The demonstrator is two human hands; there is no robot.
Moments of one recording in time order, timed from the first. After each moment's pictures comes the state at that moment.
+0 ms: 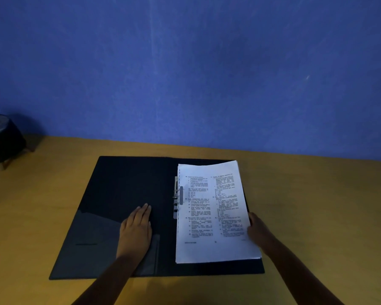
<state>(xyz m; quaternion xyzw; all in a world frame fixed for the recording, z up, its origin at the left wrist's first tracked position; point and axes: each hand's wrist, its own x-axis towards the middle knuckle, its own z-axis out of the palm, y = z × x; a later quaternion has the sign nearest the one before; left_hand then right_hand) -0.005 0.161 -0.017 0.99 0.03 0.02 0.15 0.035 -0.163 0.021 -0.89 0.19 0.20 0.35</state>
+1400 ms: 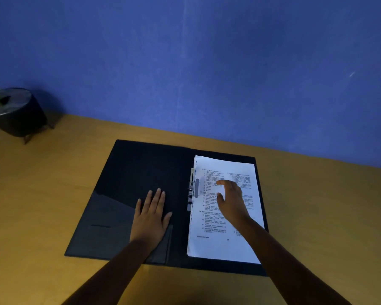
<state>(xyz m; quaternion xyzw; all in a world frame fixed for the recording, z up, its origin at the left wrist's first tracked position) 0.000 0.162 -0.034 0.99 0.02 -0.02 0.10 0.073 -0.061 0.038 -0.94 -0.05 0.07 0.32</state>
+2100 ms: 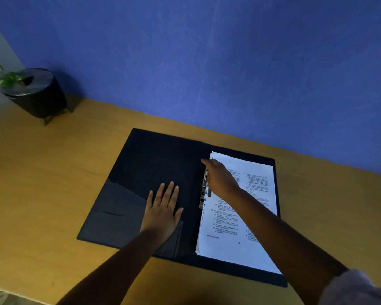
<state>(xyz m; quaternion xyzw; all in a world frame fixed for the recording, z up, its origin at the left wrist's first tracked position) 0.002 0.162 -0.035 1.00 0.03 -0.03 0.08 0.133 0.009 0.046 -0.95 -0.20 0.14 0.18</state>
